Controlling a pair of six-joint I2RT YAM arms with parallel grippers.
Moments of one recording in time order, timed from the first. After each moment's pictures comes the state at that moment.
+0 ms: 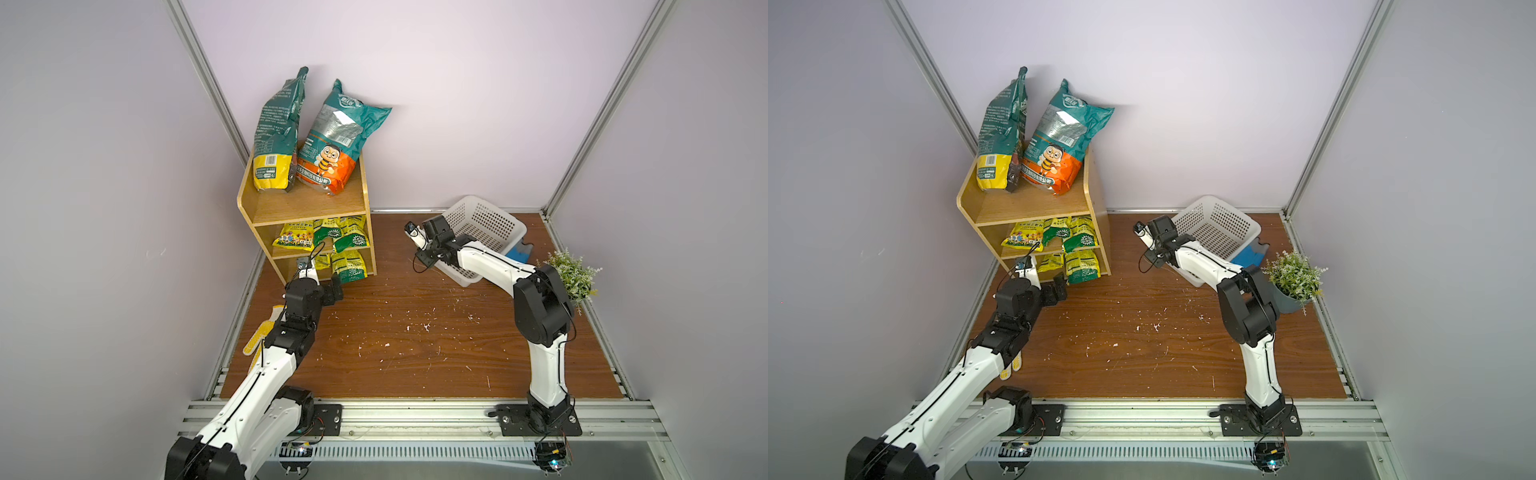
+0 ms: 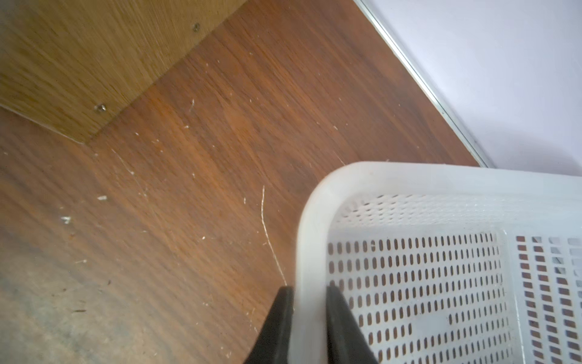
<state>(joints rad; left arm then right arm) -0.21 0.87 0.49 0.00 -0.27 -0.20 0.60 2.03 1.61 -0.42 0.18 -0.37</state>
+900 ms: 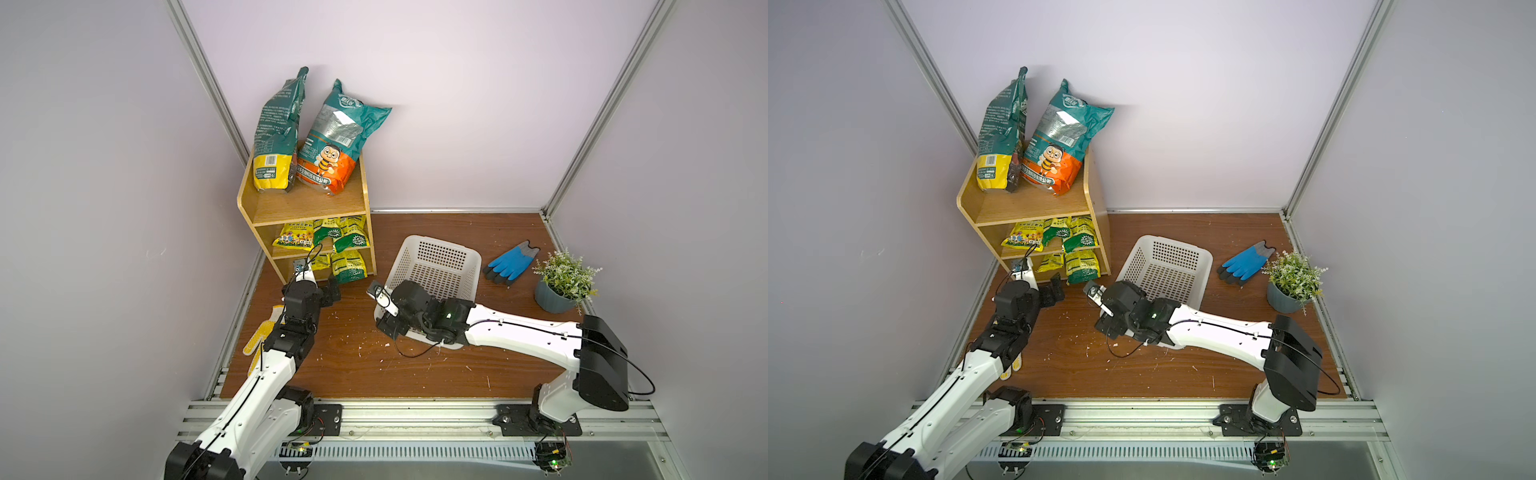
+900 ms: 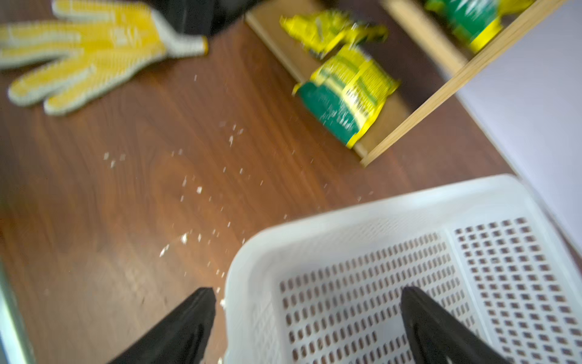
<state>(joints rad) -0.21 0.84 0.47 0.01 -0.32 -0.22 1.11 1.60 1.24 -0.27 0.32 -0.12</state>
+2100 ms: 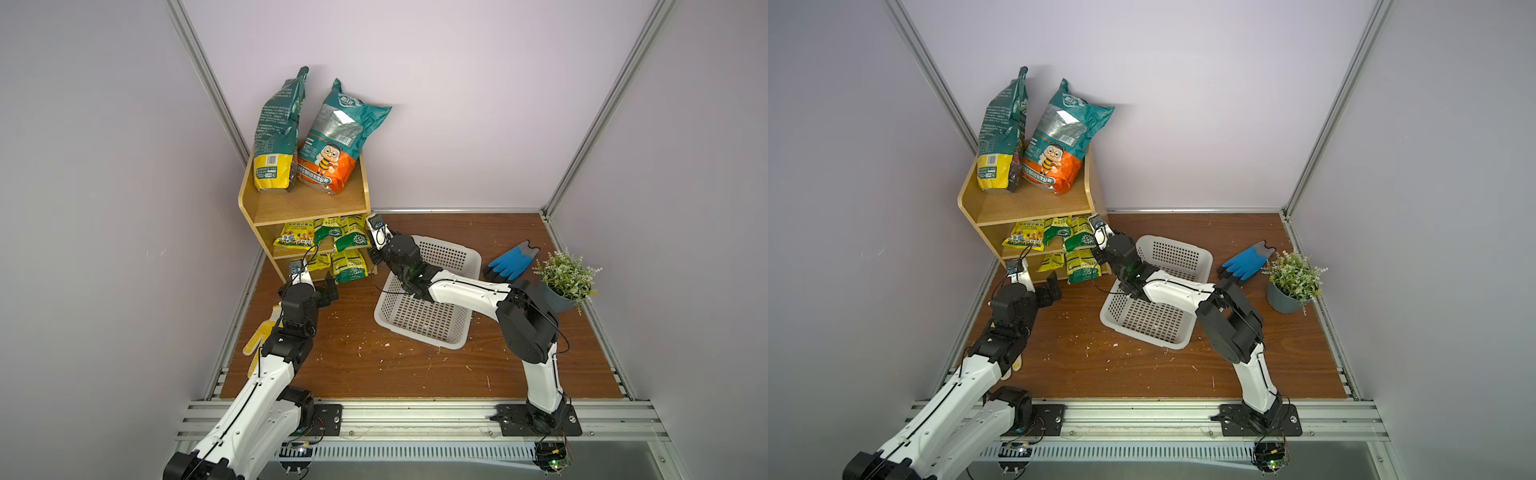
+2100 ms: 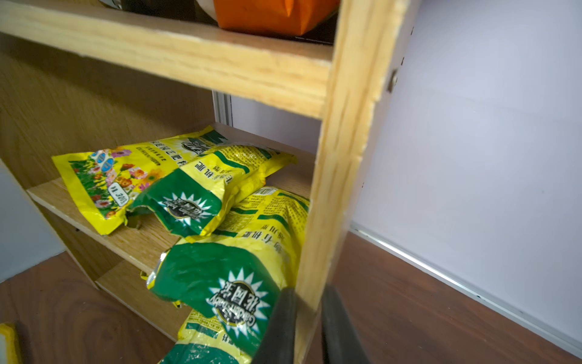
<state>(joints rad) -0.21 0.80 0.45 0.03 -0.36 -0.22 0.87 2.03 1.51 0.43 0.32 -0.11</state>
